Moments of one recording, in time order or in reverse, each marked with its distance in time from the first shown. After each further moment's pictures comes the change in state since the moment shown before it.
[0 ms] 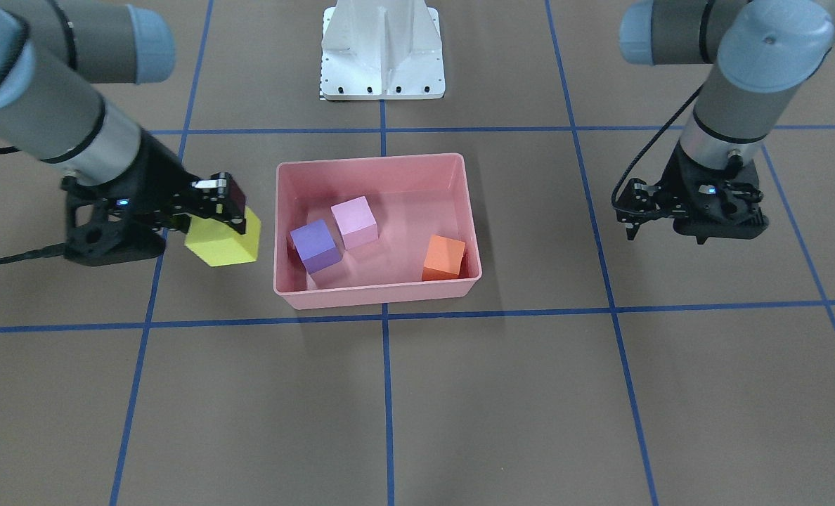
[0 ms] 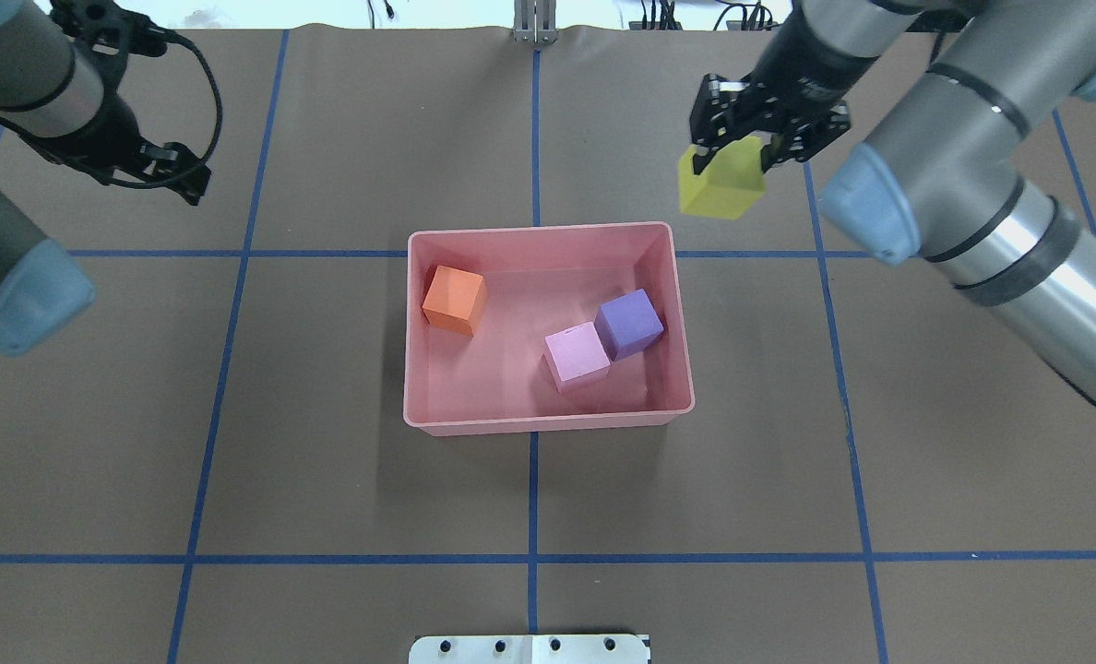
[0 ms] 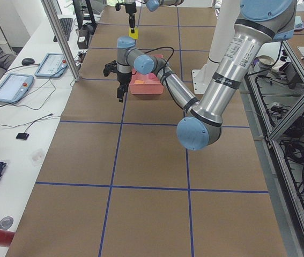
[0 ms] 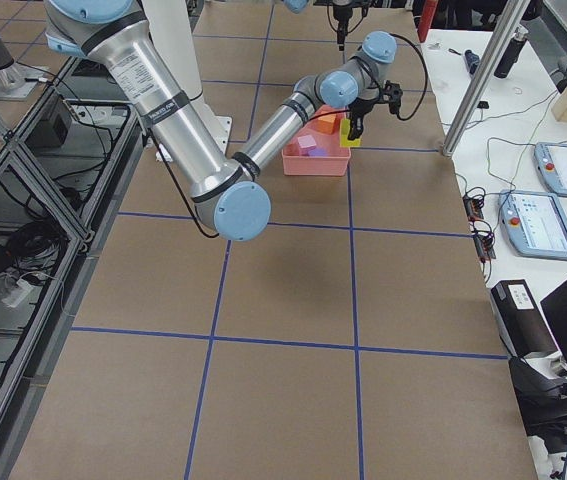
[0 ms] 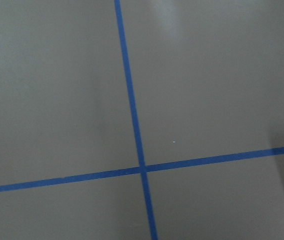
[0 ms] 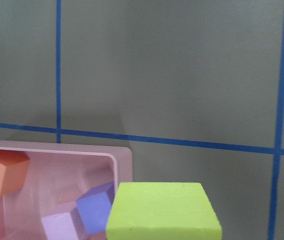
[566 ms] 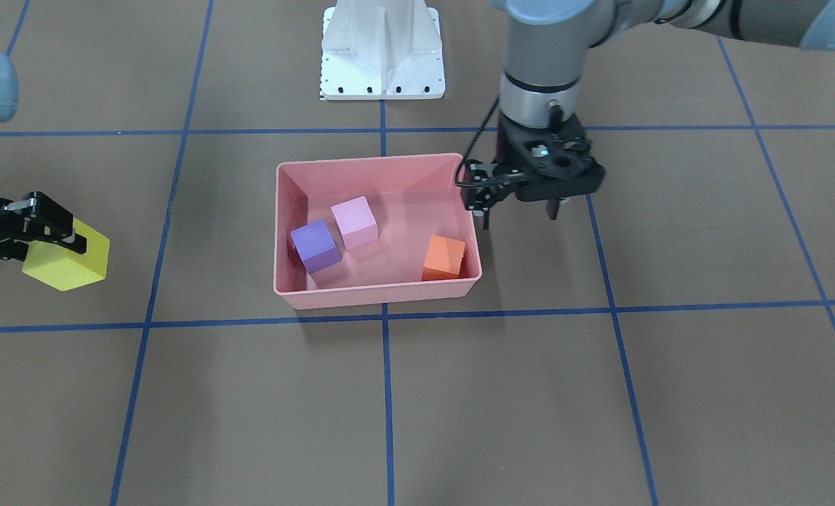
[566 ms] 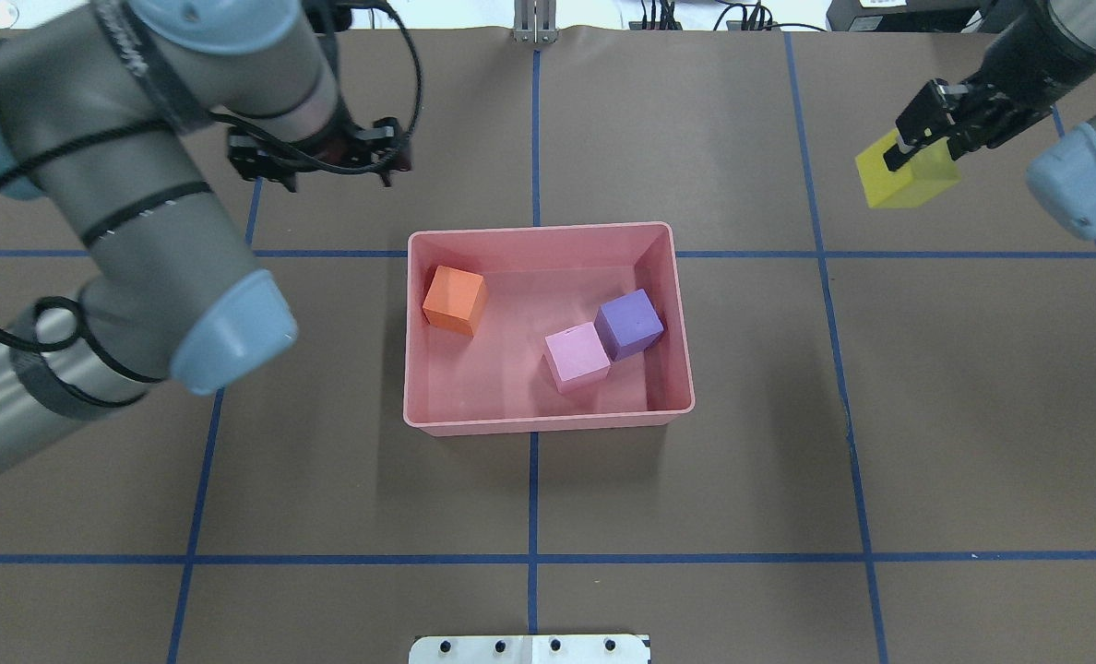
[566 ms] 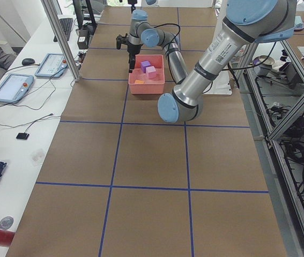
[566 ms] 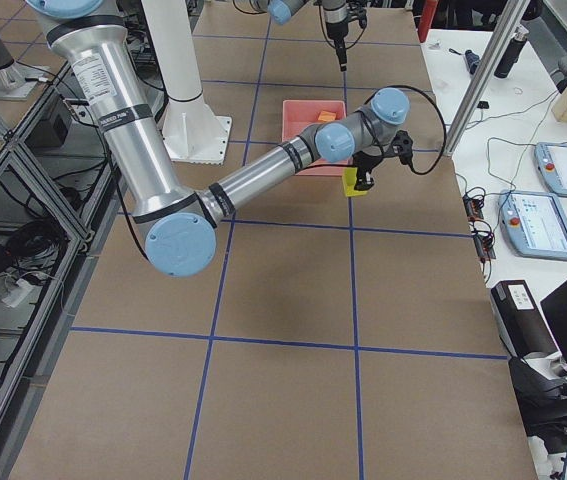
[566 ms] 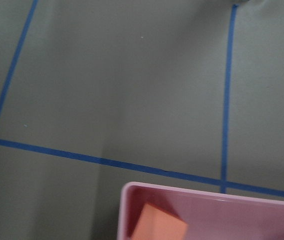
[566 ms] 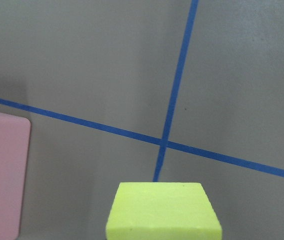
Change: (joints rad) left arm 0.180 -0.312 0.022 0.157 0.109 -0.449; right arm 0.244 -0.260 0.006 0.032 0.172 -0.463
